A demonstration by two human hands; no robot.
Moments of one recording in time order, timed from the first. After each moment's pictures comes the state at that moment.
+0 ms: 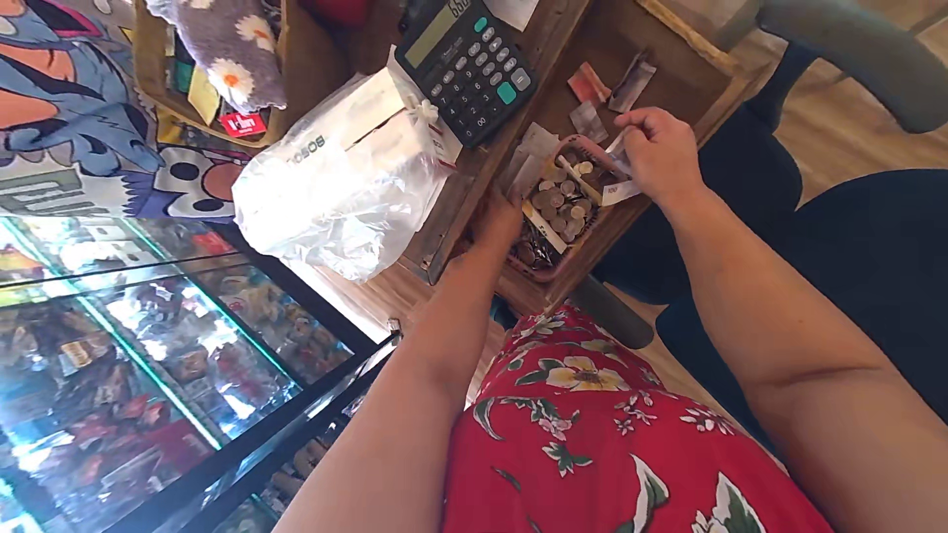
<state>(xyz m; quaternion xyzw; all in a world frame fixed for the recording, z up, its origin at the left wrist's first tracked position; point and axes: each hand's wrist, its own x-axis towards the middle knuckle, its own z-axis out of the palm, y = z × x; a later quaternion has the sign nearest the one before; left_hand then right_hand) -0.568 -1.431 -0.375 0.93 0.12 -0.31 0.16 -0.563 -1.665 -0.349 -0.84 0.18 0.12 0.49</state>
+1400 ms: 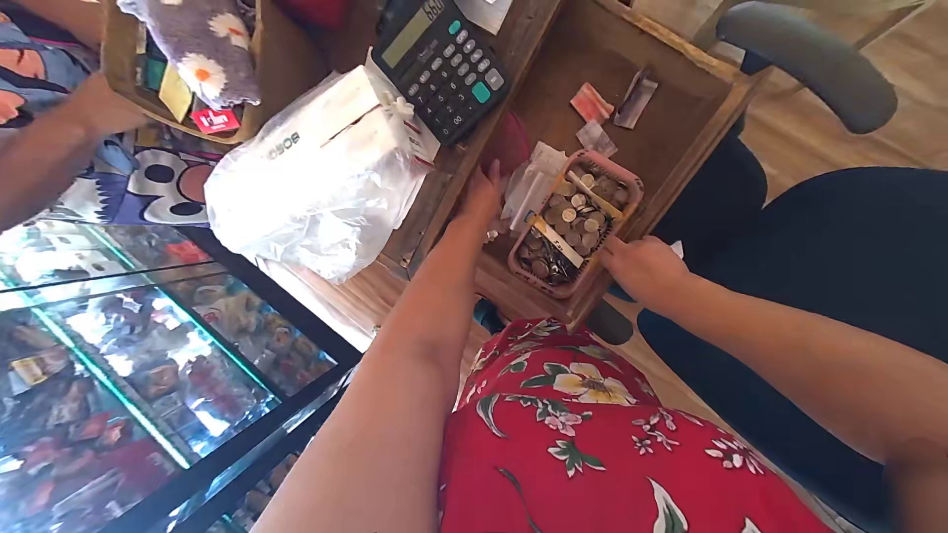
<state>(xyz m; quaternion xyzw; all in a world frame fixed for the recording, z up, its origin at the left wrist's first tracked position) -0.543 -1.443 -0.369 0.94 0.06 -0.27 0.19 -0.679 -1.663 -0.331 -0.87 -0.18 0.45 0.06</state>
